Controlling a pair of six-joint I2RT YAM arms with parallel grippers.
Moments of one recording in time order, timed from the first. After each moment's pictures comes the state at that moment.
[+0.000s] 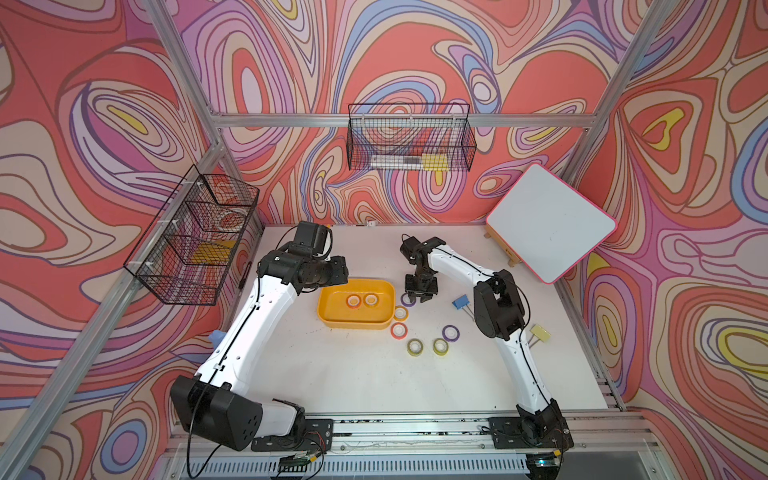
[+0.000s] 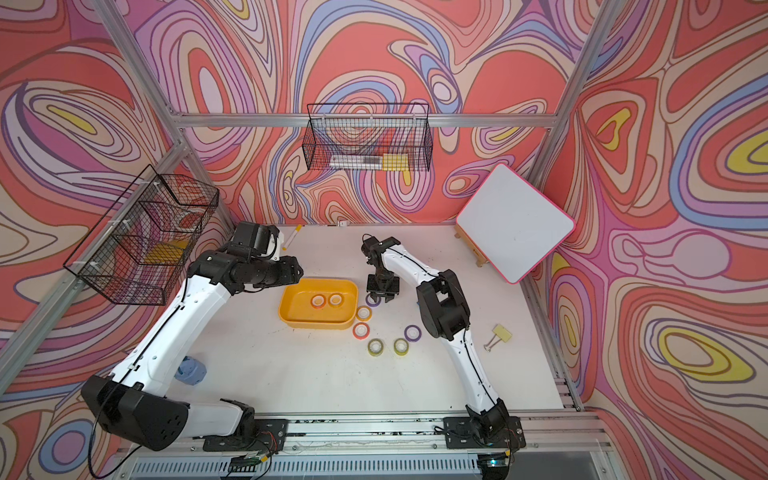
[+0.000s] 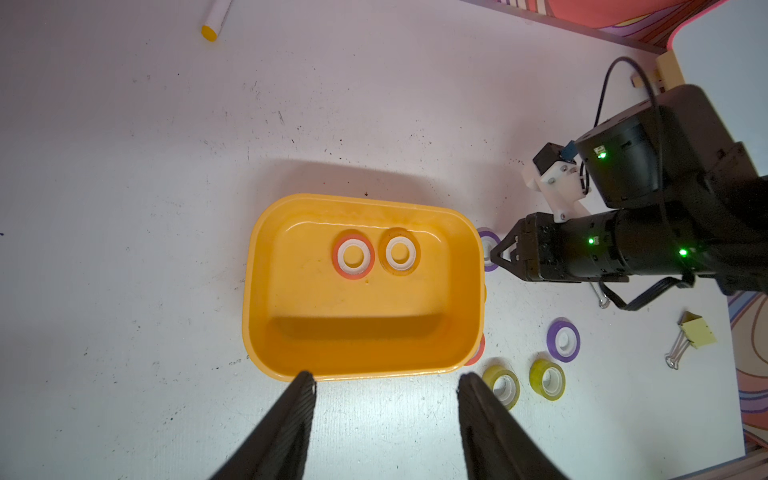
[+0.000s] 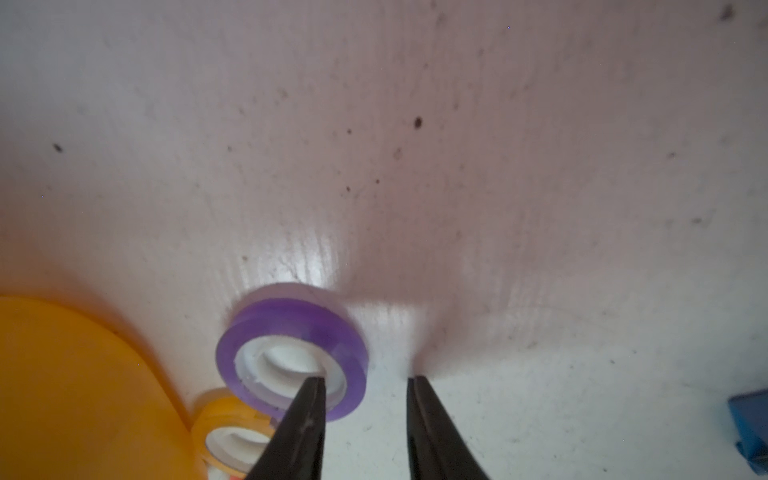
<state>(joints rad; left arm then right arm) -0.27 1.37 1.44 -1.01 0.07 -0.37 0.54 2.41 2.09 -1.22 -0.11 0.58</state>
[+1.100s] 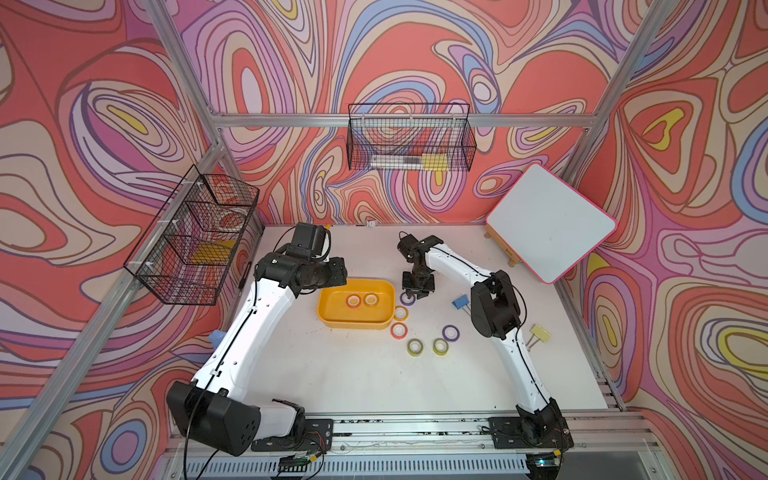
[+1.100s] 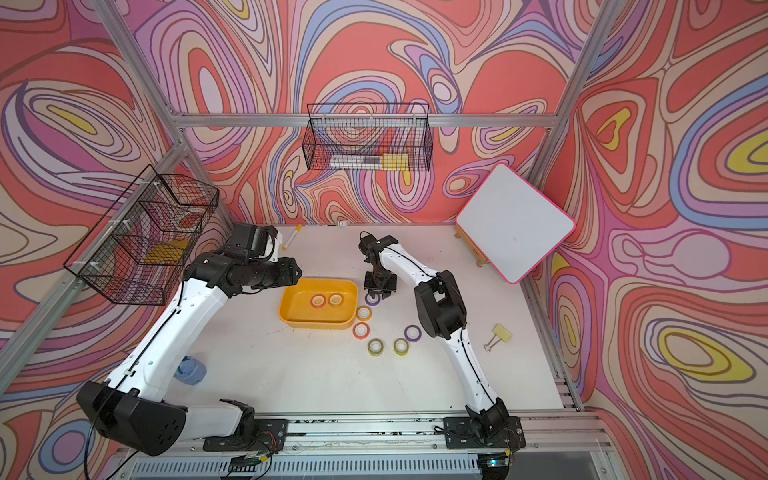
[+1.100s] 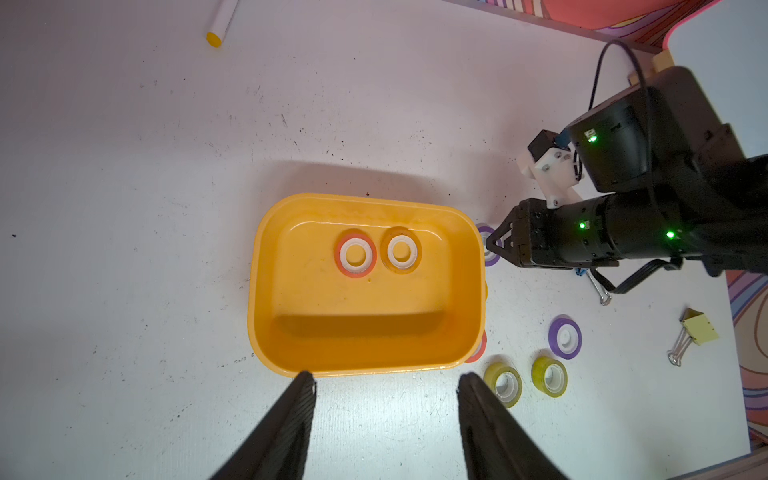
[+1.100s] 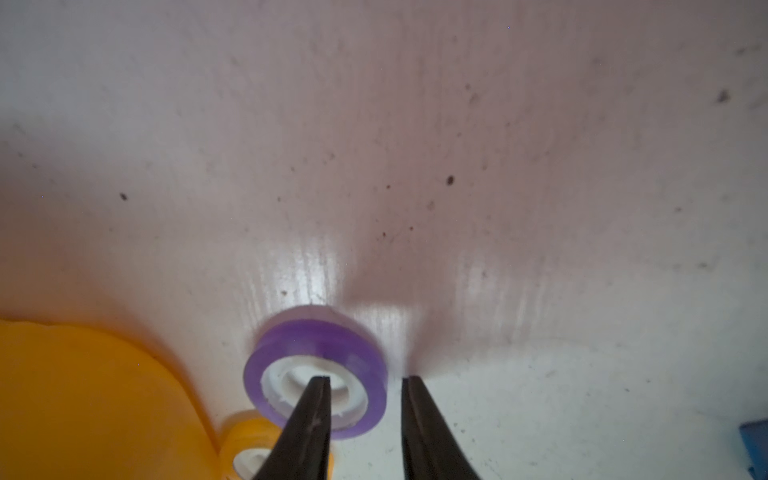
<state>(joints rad) -0.27 1.34 1.43 -1.01 0.06 -0.36 0.54 2.45 2.16 -1.22 -0.09 0.60</state>
